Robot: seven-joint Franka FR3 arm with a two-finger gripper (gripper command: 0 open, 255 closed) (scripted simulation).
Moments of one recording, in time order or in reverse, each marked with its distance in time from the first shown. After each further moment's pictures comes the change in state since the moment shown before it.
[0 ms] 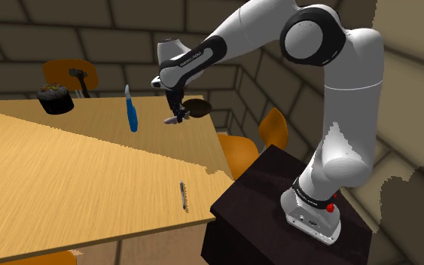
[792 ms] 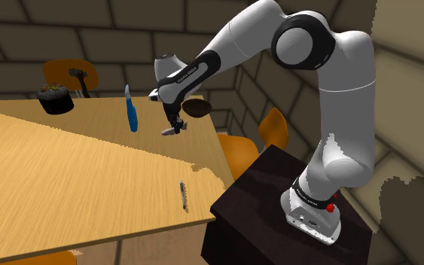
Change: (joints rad) arm 0.031 0.062 0.011 -0.040 -0.005 0.100 0.048
